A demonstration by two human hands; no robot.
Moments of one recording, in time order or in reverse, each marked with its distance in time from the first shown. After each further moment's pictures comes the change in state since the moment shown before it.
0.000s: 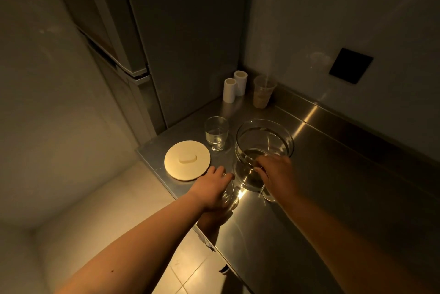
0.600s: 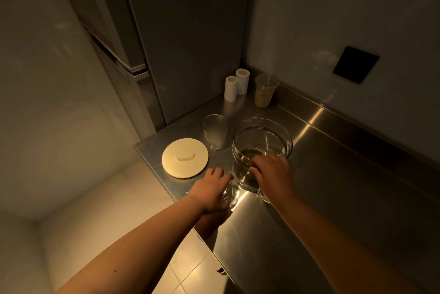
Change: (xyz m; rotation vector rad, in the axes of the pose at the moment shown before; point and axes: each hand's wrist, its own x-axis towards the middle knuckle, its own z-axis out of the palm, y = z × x) left_hand 0.008 0.009 0.018 -0.039 -0.012 -0.072; right_hand -0.002 0.000 0.002 -0.001 0.117 -0.101
